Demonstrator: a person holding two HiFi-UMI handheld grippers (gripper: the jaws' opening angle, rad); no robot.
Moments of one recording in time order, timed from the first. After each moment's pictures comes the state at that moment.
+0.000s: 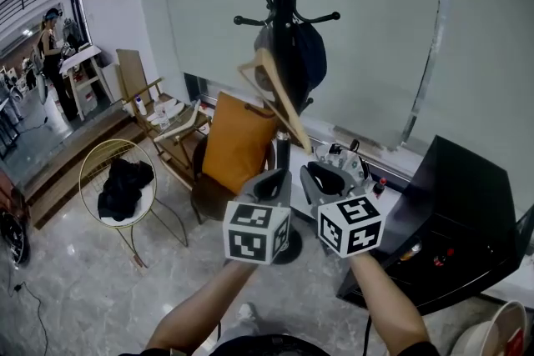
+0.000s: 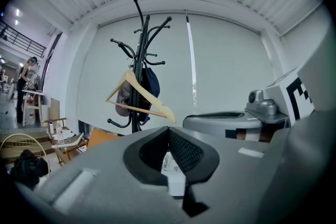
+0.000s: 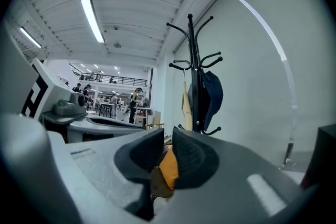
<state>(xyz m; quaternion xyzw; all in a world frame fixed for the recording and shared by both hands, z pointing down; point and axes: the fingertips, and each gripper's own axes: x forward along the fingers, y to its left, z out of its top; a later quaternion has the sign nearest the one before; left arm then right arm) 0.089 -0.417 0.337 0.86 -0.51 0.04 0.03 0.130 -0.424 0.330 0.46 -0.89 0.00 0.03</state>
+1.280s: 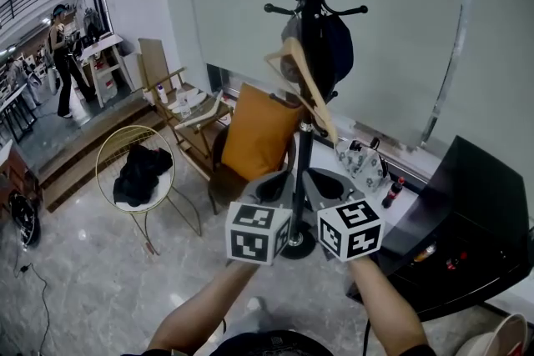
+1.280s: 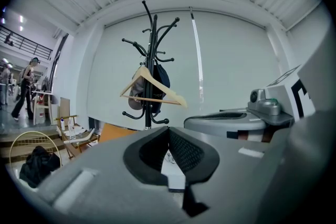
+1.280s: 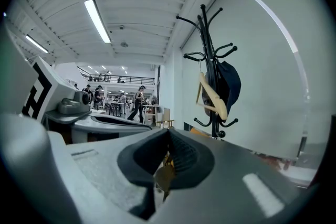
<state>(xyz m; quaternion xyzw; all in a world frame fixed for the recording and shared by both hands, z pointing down) 0.044 -0.396 0.362 0.84 -0.54 0.05 0.04 0.080 -0.401 0.358 0.41 -0.91 0.01 0.04</state>
